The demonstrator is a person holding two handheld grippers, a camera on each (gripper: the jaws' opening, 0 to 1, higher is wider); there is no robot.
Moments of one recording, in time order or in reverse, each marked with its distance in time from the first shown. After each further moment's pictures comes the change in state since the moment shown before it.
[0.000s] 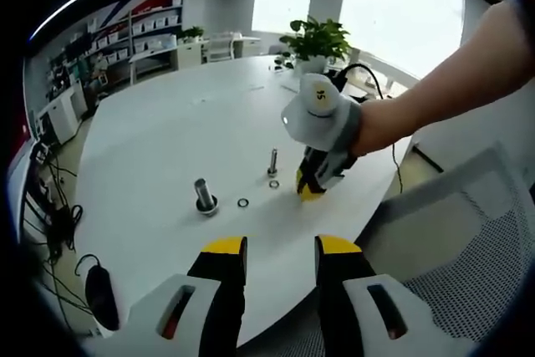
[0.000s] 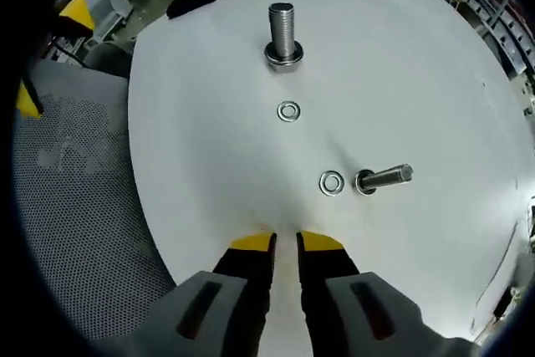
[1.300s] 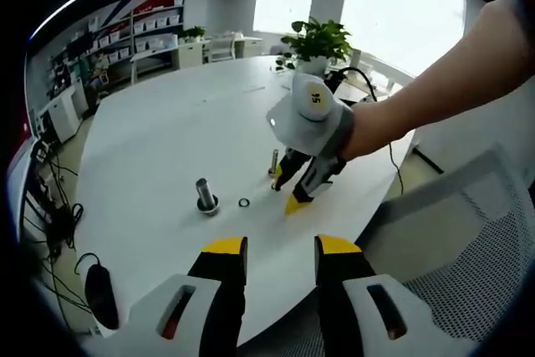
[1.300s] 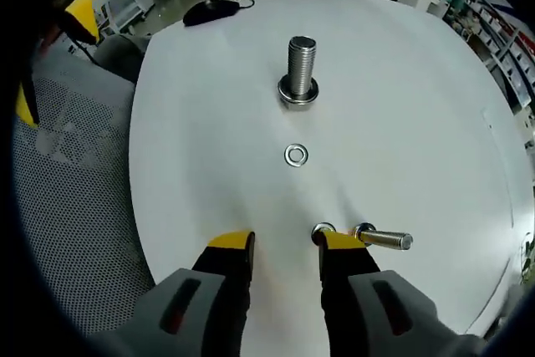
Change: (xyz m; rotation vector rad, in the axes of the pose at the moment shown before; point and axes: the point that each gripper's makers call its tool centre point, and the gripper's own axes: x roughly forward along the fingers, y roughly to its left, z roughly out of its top) left arm -0.001 0.001 -0.001 -0.008 -0.001 0.005; right arm 0.011 0.004 0.031 -0.075 -0.090 0.045
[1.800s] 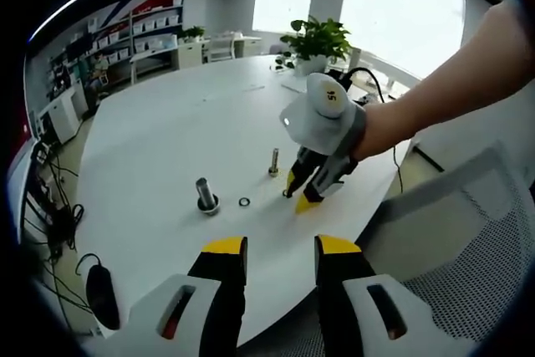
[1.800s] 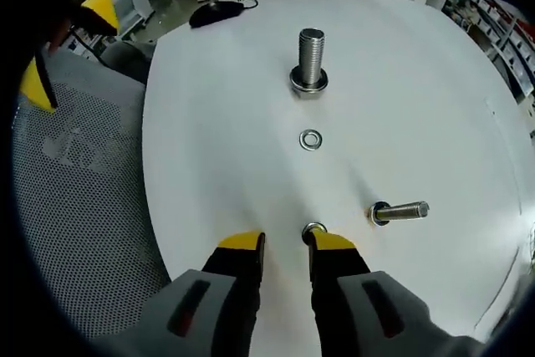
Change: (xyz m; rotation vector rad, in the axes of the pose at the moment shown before) left arm 0.001 0.000 0.001 0.006 0.004 0.002; right arm -0.005 0.013 -0.012 0.028 0.004 0.040
